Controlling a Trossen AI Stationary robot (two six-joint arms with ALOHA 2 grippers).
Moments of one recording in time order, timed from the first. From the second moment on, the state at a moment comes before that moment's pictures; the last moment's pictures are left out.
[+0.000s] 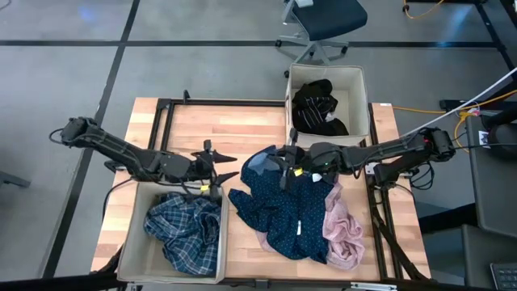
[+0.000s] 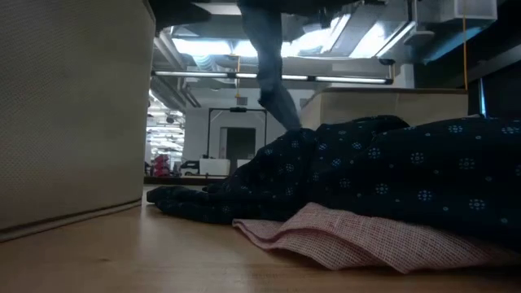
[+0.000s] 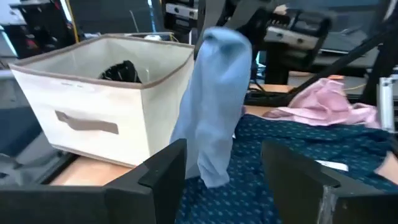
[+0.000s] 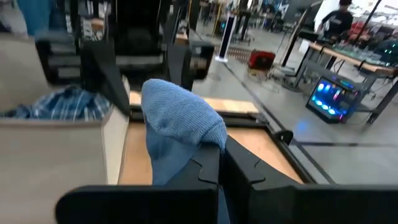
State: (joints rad) left arm -0.32 1.07 0.65 0.23 -0.58 -0.05; right arm 0.13 1.41 0.97 0.31 0.32 -0.14
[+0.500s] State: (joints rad) left arm -0.28 1.23 0.65 0.58 -0.56 0.00; right arm 0.13 1.45 0.97 0.42 0.32 -0.14
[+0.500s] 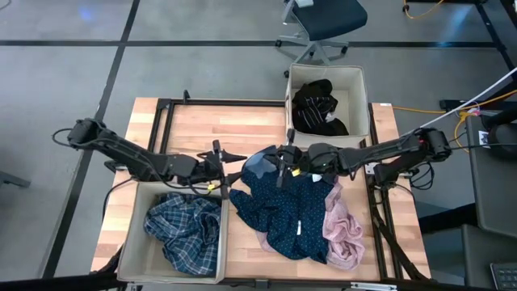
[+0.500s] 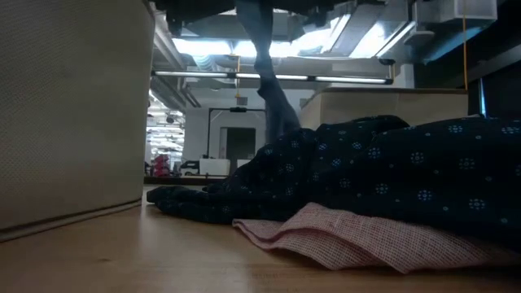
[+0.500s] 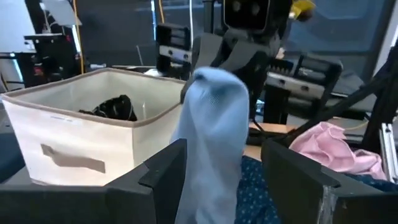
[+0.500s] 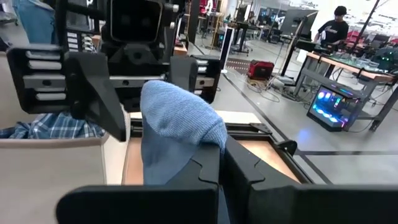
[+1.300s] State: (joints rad) left arm -0.27 1.23 0.65 0.59 -0.56 0.06; right arm 0.13 1.51 0.97 0.55 0.13 -0.13
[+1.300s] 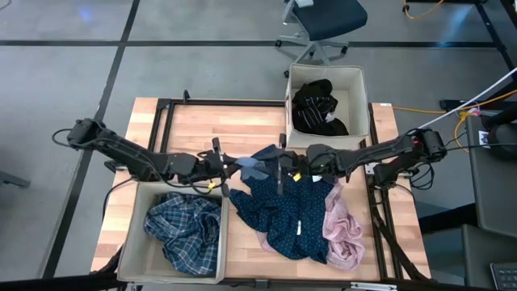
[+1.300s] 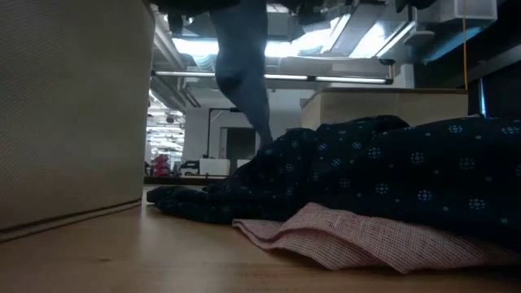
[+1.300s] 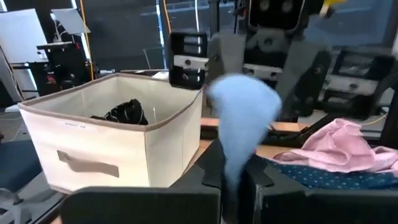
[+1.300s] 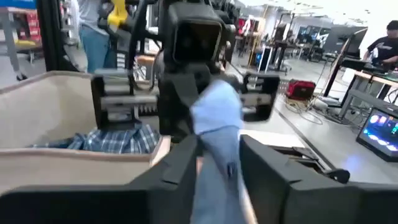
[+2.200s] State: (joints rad) left arm -0.73 0.66 0.79 0.35 -0.56 0.13; right arm 0.13 1.20 0.97 -0.25 0.36 0.05
